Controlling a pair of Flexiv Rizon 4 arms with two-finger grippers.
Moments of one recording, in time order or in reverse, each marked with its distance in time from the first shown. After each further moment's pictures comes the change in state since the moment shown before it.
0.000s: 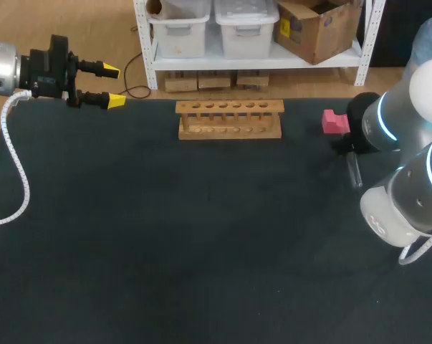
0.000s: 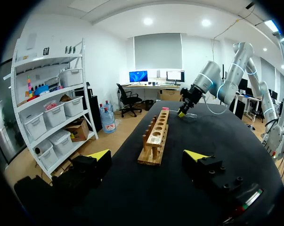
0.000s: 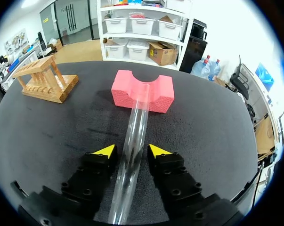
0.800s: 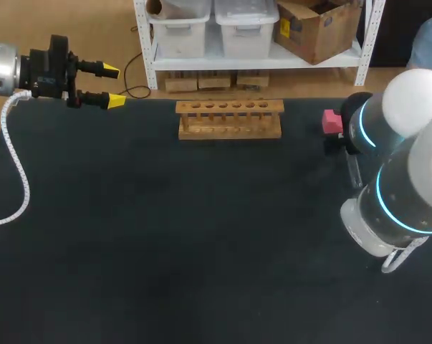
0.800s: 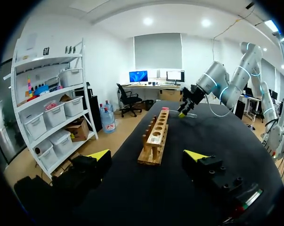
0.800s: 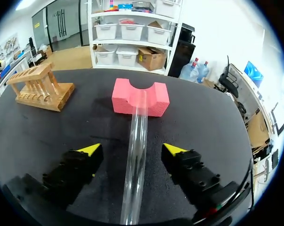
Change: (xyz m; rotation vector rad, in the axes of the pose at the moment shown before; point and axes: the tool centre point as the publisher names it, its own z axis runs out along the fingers) left arm 0.000 0.000 0.000 0.000 0.000 0.000; right arm -0.006 0.005 -0.006 0.100 -0.052 0.043
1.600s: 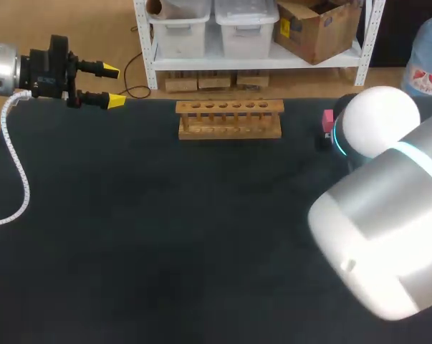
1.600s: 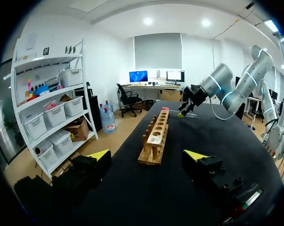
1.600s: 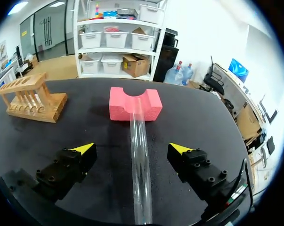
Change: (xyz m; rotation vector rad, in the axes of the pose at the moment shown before) left arm 0.000 0.000 0.000 0.000 0.000 0.000; right arm -0.008 0.005 -0.005 0.135 -0.074 0.069
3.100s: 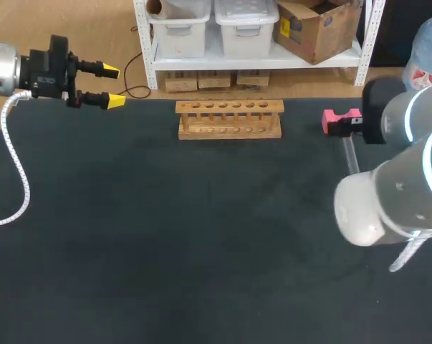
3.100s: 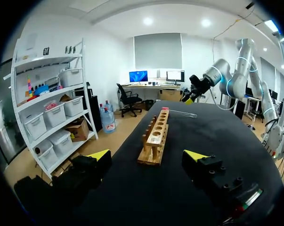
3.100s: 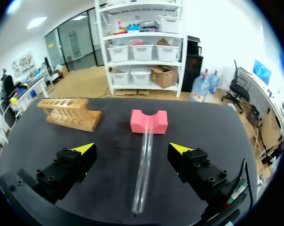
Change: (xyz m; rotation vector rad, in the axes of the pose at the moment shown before) left arm 0.000 0.000 0.000 0.000 0.000 0.000; right arm -0.025 -0.005 -0.064 -0.285 -0.092 0.011
